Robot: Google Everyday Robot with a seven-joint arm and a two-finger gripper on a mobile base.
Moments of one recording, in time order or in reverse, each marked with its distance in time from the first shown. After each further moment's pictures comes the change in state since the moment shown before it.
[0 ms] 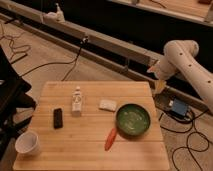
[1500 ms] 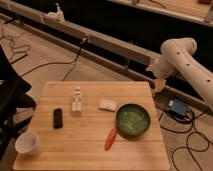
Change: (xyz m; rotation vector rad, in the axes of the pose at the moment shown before) arm -0.007 -0.004 -0.012 0.022 0.056 -0.071
